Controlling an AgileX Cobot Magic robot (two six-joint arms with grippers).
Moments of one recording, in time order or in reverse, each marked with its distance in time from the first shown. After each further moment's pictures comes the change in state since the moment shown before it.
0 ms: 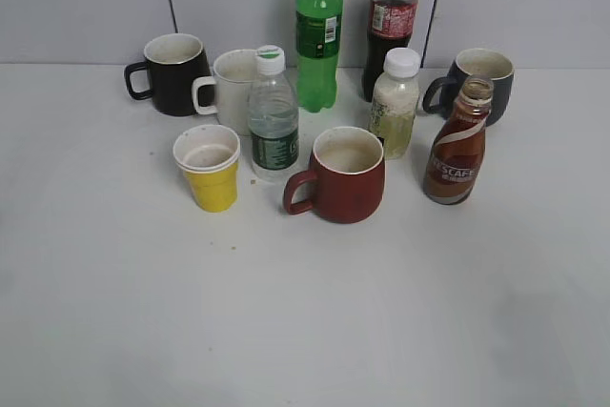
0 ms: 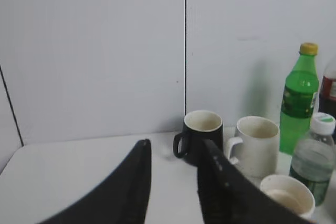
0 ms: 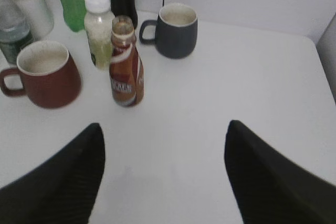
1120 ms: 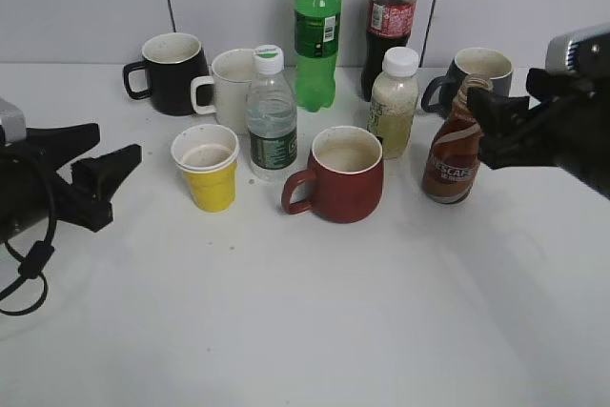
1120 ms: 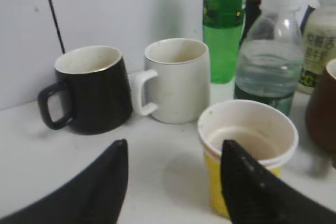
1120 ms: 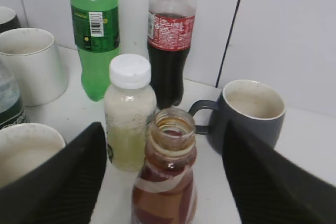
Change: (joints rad) left arm -0.003 1.397 0.018 0.365 -1.299 0.000; right arm 0.277 1.198 0.117 -0.074 -1.517 0.072
